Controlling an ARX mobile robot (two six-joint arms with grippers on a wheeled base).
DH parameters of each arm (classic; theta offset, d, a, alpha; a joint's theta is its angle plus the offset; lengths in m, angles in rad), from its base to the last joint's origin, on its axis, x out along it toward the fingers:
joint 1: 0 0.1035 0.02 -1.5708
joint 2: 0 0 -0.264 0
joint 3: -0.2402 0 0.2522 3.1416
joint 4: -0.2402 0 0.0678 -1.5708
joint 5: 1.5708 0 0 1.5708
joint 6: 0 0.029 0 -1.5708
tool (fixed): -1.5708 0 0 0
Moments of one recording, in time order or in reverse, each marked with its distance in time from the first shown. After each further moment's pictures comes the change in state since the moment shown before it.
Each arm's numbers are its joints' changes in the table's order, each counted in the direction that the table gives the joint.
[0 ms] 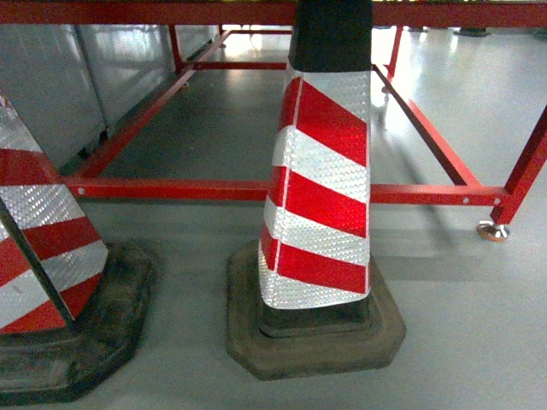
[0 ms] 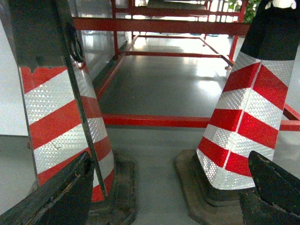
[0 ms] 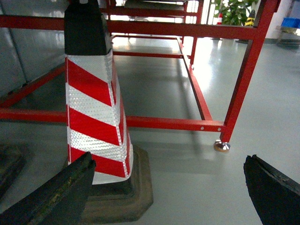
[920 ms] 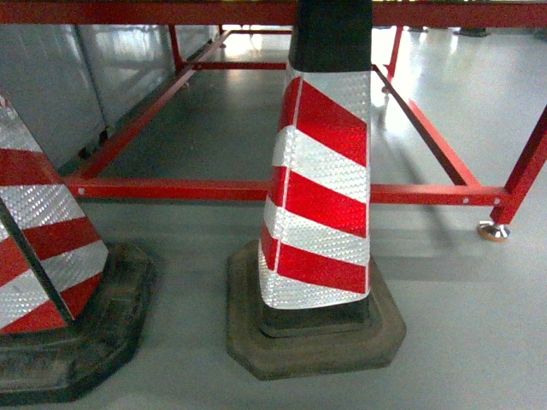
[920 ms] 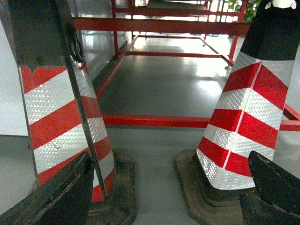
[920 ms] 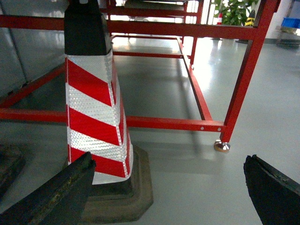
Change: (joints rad) left arm 0.000 0.000 0.000 0.000 0.000 0.000; right arm 0.000 0.000 0.000 0.000 0.000 0.000
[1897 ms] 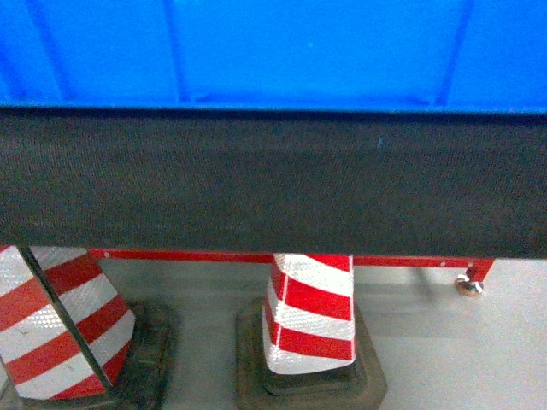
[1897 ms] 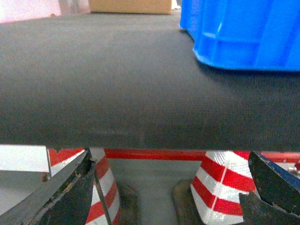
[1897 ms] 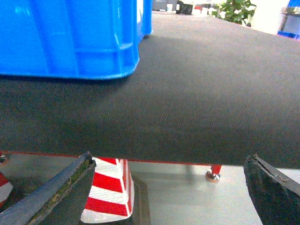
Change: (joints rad) left arm 0.000 0.000 0.000 -0.001 -0.002 0.011; right arm 0.000 0.000 0.000 -0.001 -0.002 0.001
